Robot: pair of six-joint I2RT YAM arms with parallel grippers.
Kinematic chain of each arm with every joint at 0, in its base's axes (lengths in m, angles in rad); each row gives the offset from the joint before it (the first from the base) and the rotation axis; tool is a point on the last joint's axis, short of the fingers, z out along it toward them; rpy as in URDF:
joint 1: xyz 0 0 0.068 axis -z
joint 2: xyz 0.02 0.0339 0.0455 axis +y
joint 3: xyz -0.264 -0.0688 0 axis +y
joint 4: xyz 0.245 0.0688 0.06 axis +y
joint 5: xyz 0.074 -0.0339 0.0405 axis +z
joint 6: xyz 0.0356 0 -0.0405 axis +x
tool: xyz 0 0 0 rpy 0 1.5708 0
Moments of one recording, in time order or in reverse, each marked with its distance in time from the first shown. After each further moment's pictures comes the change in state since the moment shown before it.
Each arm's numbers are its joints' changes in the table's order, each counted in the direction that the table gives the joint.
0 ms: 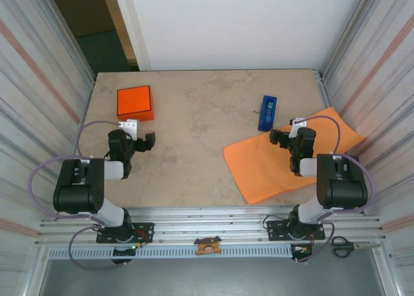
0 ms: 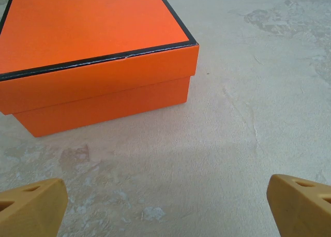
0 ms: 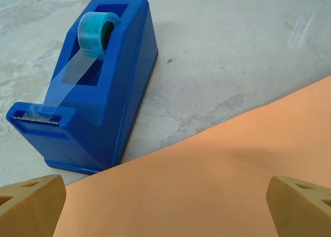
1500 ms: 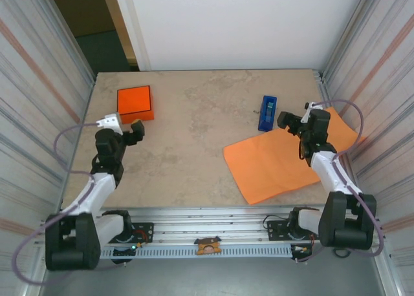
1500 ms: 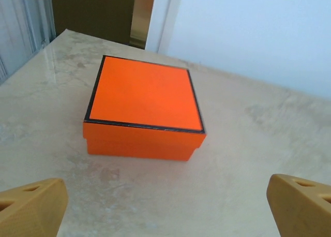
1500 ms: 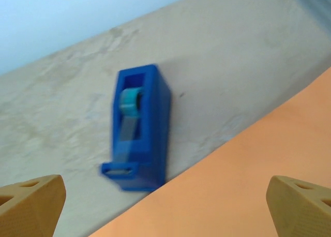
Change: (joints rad) left arm -0.007 -0.520 -0.049 0.424 0.144 -0.356; right arm 0.027 -0.356 -0.294 0.738 0.063 0.260
